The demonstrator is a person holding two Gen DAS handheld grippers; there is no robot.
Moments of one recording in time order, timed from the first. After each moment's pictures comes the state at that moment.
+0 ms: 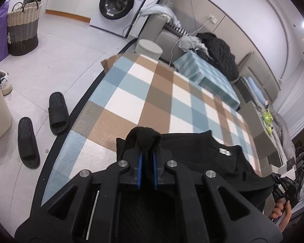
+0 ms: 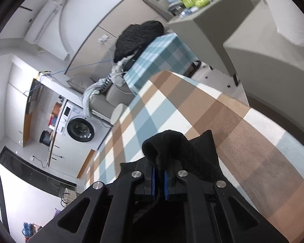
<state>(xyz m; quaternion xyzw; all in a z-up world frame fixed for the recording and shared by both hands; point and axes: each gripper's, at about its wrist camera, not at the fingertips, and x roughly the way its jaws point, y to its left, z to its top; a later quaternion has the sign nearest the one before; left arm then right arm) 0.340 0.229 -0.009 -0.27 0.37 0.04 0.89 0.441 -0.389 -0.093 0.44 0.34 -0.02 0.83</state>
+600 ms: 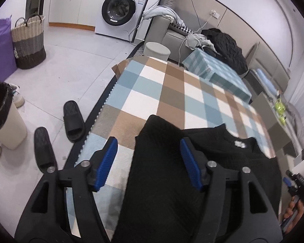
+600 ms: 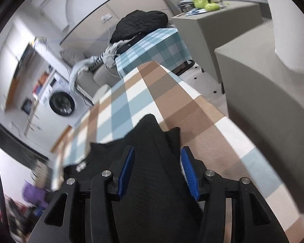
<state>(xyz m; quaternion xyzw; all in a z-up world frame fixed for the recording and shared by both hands) 0.326 0.228 -0.008 -0.20 0.38 0.07 0.90 0.426 -0.395 -0.095 0.31 0.40 -0.03 0.87</state>
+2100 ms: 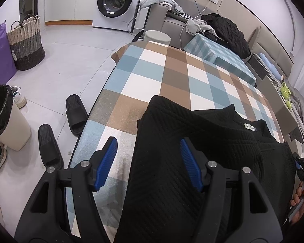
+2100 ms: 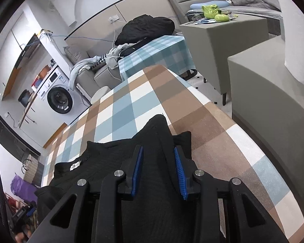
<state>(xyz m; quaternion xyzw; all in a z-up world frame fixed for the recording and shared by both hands) 0.330 0.219 -0.027 -0.18 0.42 0.06 0.89 0.440 -0.371 -0.102 0.27 0.37 -0.04 0.89</state>
